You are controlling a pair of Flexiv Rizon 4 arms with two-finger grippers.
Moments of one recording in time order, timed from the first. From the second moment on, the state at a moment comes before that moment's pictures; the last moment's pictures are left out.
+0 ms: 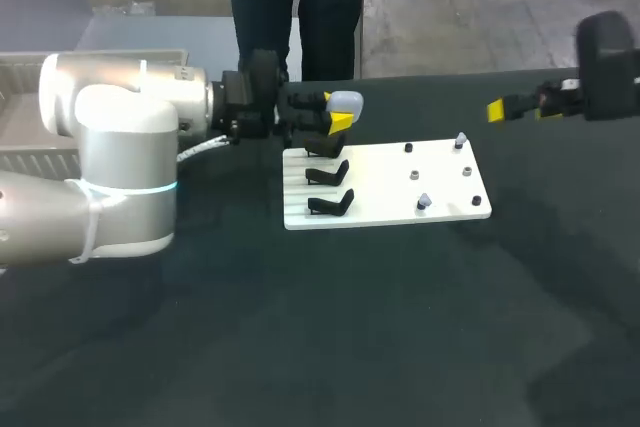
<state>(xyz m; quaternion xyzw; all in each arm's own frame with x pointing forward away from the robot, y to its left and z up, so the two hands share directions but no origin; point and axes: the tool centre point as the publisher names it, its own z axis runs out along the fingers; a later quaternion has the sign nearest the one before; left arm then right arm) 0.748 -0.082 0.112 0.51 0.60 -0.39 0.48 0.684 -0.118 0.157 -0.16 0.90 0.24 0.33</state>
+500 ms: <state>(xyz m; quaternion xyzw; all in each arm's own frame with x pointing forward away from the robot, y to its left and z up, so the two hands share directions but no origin) 0.733 -0.133 0.126 0.53 0.56 -0.41 0.49 0.687 -0.049 0.147 -0.22 0.89 0.25 0.30</state>
